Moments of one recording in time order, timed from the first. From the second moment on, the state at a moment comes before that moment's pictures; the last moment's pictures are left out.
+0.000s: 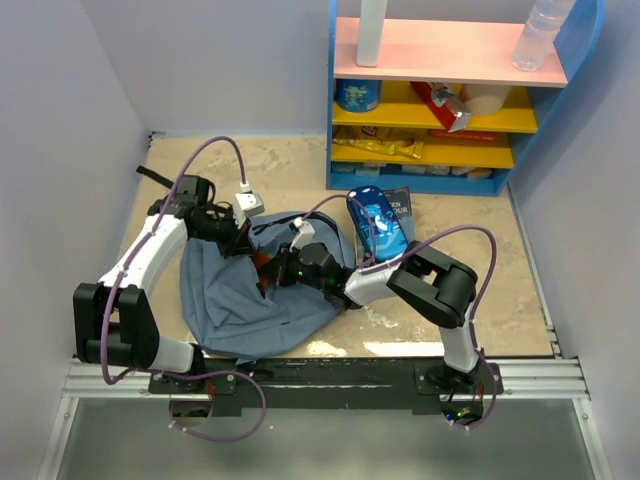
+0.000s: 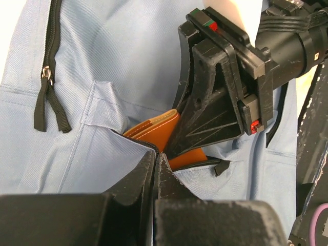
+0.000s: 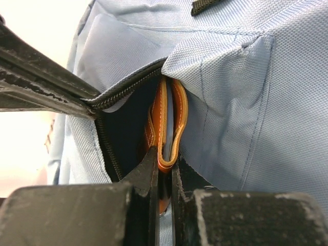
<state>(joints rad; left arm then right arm) -0.09 1.42 1.05 -0.82 0.81 0.77 1.02 1.98 0.93 0.76 0.02 0.82</state>
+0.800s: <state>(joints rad) -0.10 1.41 1.03 -0.82 0.83 0.76 1.05 2.04 1.06 0.66 -0.21 0.60</state>
